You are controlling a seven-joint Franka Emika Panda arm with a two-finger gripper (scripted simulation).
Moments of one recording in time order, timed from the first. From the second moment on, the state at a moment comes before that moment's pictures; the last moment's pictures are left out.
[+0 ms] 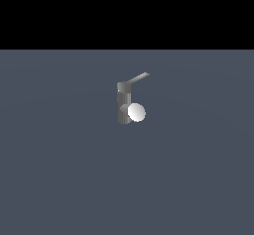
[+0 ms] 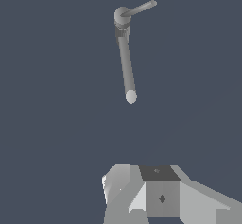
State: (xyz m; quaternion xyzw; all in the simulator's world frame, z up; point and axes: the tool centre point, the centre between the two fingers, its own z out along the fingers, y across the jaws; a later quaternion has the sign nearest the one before) arm -0.250 -0.007 0.482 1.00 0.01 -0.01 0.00
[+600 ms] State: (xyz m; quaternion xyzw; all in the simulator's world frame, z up) arm -0.247 -0.003 0.484 1.00 0.02 -0.02 -0.01
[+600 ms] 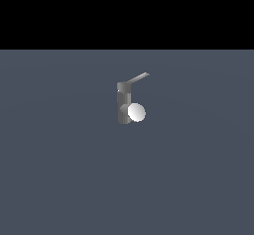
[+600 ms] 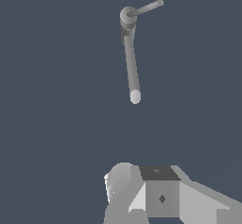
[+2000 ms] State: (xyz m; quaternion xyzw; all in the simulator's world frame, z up) arm -0.116 -0.012 0.443 0.98 -0.20 -0.02 -0.05
